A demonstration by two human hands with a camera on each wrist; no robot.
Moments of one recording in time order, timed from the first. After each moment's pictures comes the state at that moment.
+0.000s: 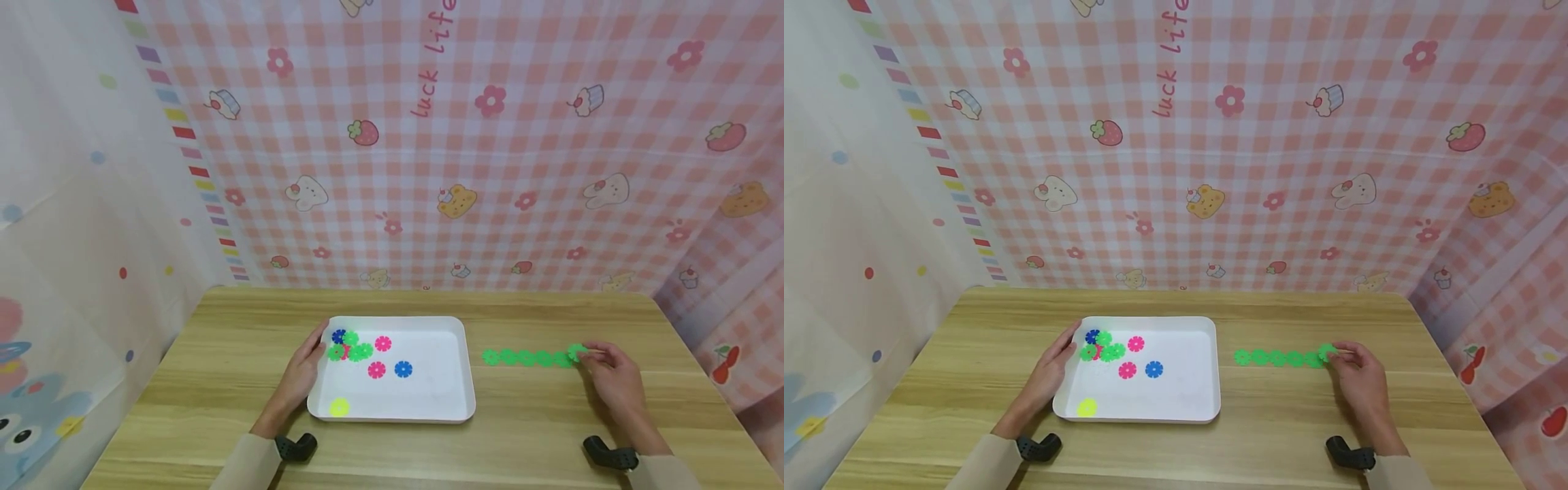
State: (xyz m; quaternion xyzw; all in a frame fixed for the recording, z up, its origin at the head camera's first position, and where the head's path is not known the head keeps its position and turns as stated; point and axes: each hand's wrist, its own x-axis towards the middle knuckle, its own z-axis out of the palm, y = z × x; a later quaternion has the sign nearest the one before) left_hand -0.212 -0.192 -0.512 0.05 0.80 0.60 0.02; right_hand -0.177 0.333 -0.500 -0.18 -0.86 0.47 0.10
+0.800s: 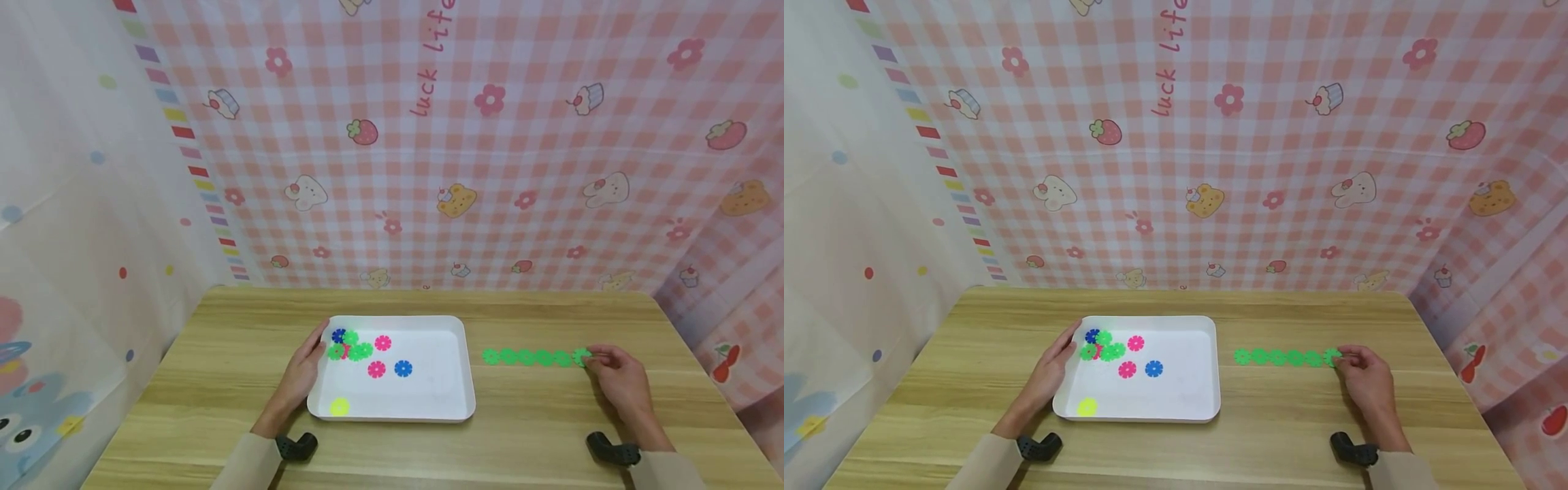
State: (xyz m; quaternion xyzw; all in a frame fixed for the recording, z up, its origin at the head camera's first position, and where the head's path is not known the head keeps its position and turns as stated) left_hand -0.210 -0.192 -0.511 0.03 0.81 0.59 0.03; right_hand -0.181 0.347 -0.510 -0.19 -0.88 0.43 0.08
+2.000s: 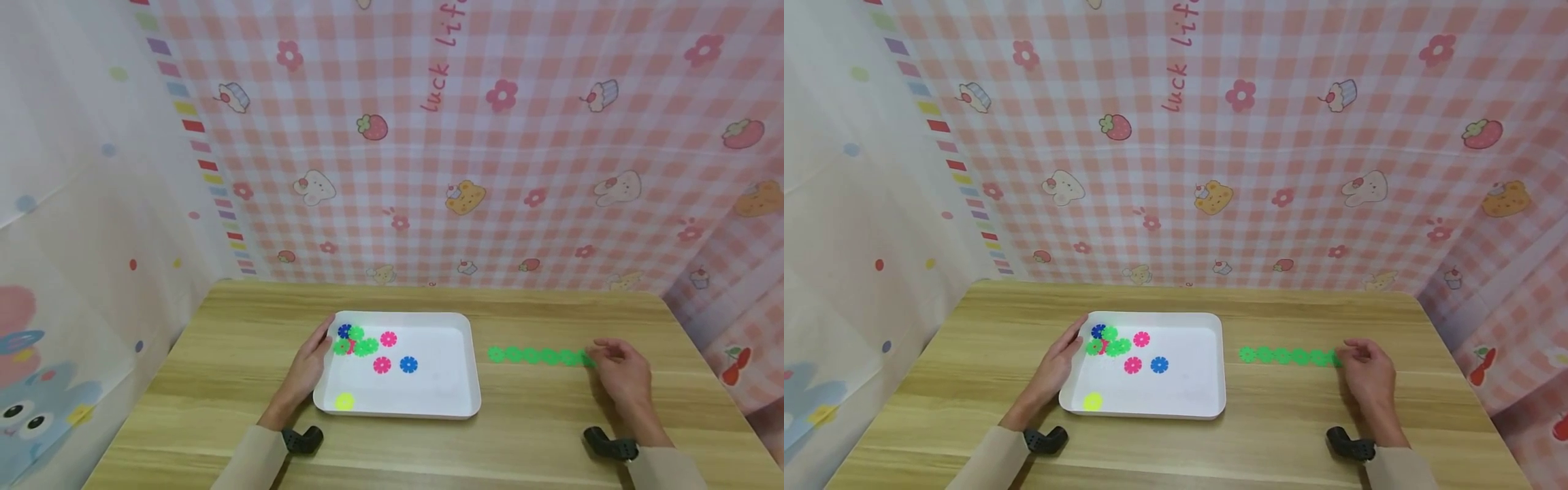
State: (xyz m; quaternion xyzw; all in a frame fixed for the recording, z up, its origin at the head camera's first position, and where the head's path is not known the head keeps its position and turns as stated) left_hand -0.211 -0.193 -0.512 0.03 0.81 0.59 0.02; right_hand -0.186 0.329 -0.495 -0.23 -0.86 0.44 0.10
